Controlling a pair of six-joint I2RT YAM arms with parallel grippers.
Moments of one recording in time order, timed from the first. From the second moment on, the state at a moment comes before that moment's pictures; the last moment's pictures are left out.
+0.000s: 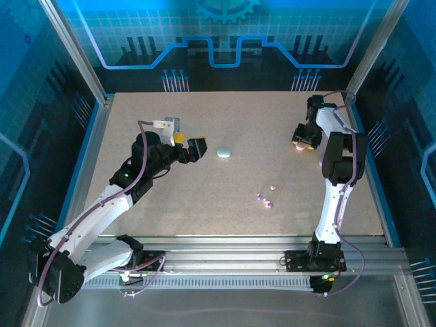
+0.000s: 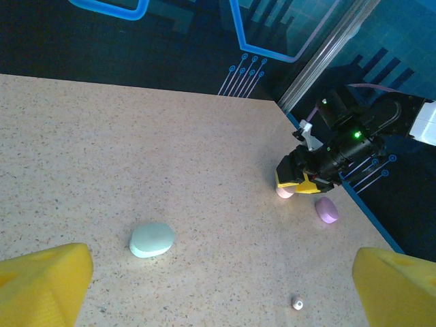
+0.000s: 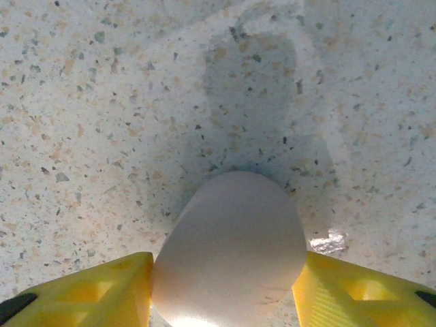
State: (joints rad) left arm -0.43 1.05 0.83 -0.05 0.16 -0.45; right arm -0.09 2.23 1.80 -0.98 -0.02 0.33
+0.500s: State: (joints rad) left arm -0.43 1.05 0.83 -0.05 0.17 -0.45; right arm -0.09 2.26 1.81 -0.98 -0.02 0.35
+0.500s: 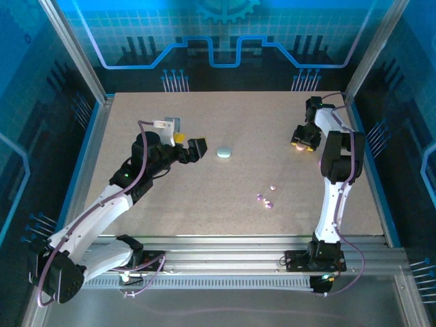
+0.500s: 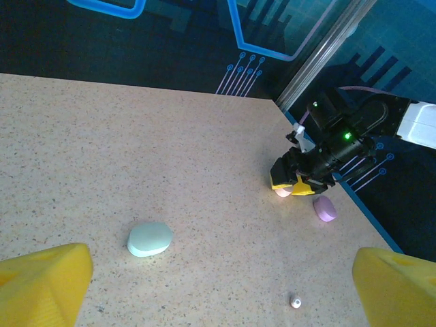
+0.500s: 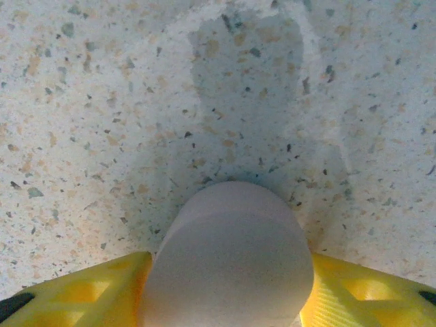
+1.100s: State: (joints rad) left arm -0.43 1.05 0.83 -0.05 0.17 -0.45; right arm 0.02 2.22 1.74 -0.96 -0.01 0.26
